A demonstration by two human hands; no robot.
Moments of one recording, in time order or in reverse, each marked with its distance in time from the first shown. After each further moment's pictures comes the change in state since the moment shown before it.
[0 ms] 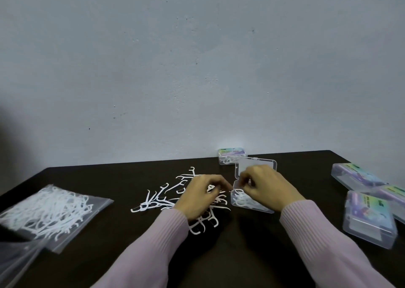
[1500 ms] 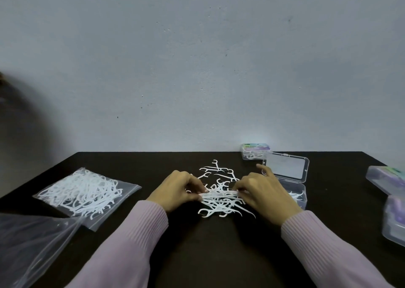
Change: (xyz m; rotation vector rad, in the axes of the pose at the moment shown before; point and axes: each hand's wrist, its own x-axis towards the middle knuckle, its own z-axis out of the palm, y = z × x) left_hand -0.049 -0.051 -0.075 0.218 -0.126 -0.244; right_hand 0.007 -0.044 0.043 -0.219 0.001 -0.254
